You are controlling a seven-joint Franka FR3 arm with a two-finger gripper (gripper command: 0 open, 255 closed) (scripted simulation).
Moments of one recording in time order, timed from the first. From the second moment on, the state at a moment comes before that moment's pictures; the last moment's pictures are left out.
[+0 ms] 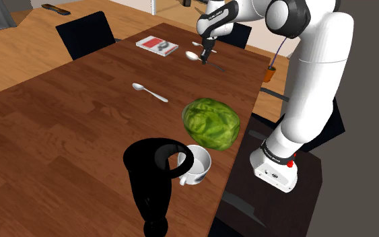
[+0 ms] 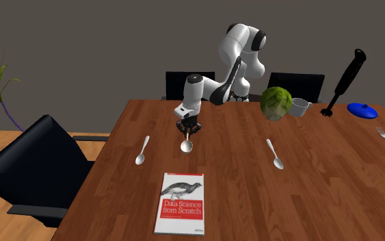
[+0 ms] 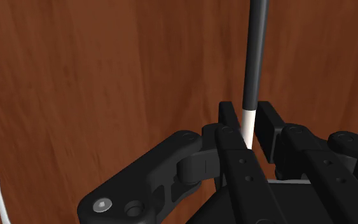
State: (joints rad) arm -0.06 0.40 -0.32 -1.82 0.06 2.29 -0.65
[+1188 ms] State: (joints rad) arm -0.06 0.34 -0.33 -1.76 0.04 2.17 -0.64
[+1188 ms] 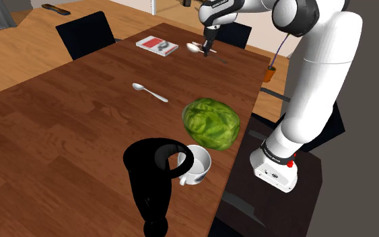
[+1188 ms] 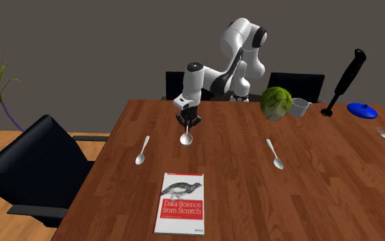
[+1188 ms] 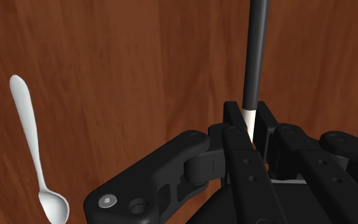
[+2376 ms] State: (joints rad) arm -0.05 0.27 -0.33 -1.61 0.01 1.96 -0.64
